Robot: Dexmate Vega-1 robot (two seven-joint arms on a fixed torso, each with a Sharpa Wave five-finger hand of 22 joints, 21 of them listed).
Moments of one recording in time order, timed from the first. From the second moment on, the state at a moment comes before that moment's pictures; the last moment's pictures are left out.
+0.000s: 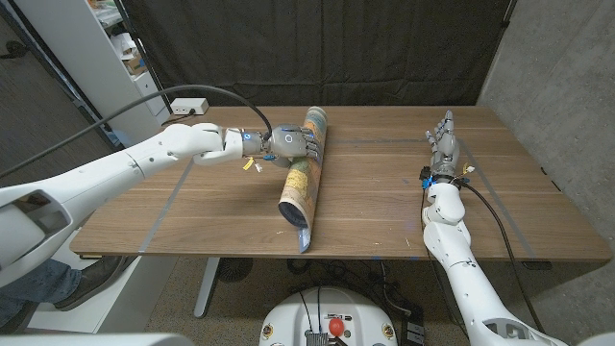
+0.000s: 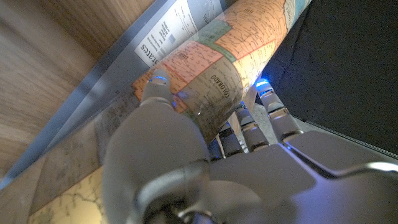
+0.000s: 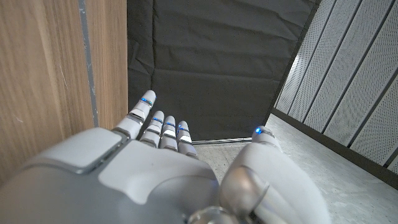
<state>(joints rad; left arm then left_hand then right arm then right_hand) 0.31 0.94 0.92 -1.63 1.37 -0.51 0.27 1.00 -0.01 0.10 -0.13 0.41 0.43 -0.12 0.39 0.19 0.38 -0.15 0.31 0.22 0.32 -0.04 0.24 0.19 0.35 0.18 0.27 0.19 -0.97 -0.06 0.05 -1.34 0.31 0.41 -0.16 0.30 -0.08 0.16 0.01 0.34 0.09 0.08 0.19 0.19 0.06 0.10 0.20 0.19 0.05 0.05 0.23 0.24 0.21 0.02 0.33 0.17</state>
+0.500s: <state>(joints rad) 0.33 0.96 0.89 -1.67 1.36 -0.50 0.28 1.00 -0.01 0.10 -0.13 0.41 0.45 -0.13 0.38 0.19 0.41 -0.16 0.31 0.22 0.34 -0.04 0.24 0.19 0.35 0.18 0.27 0.19 -0.98 -0.06 0.04 -1.37 0.31 0.41 -0.16 0.30 -0.08 0.16 0.01 0.34 0.09 0.08 0.19 0.19 0.06 0.10 0.20 0.19 0.05 0.05 0.23 0.24 0.22 0.01 0.32 0.17</state>
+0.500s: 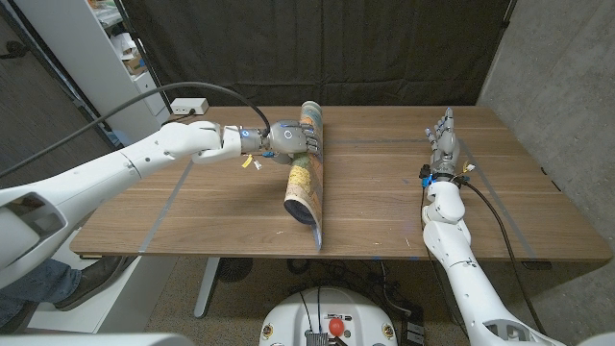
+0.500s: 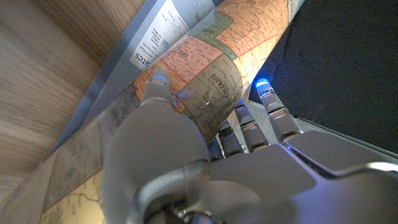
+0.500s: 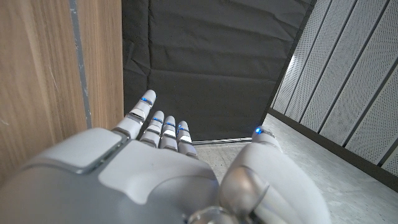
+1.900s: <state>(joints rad) 0.36 0.96 0.85 -1.72 1.37 -0.44 0.31 1.03 0.02 0.11 -0.14 0.38 0.53 -0.14 0.41 0.19 0.49 -0.18 0.32 0.24 0.38 -0.04 0.22 0.19 0.33 0.17 0.25 0.19 -0.98 -0.07 0.04 -1.42 0.31 0.40 -0.18 0.30 -0.08 0.16 0.01 0.34 0.09 0.08 0.19 0.19 0.07 0.10 0.20 0.19 0.05 0.05 0.23 0.24 0.22 0.02 0.31 0.17</state>
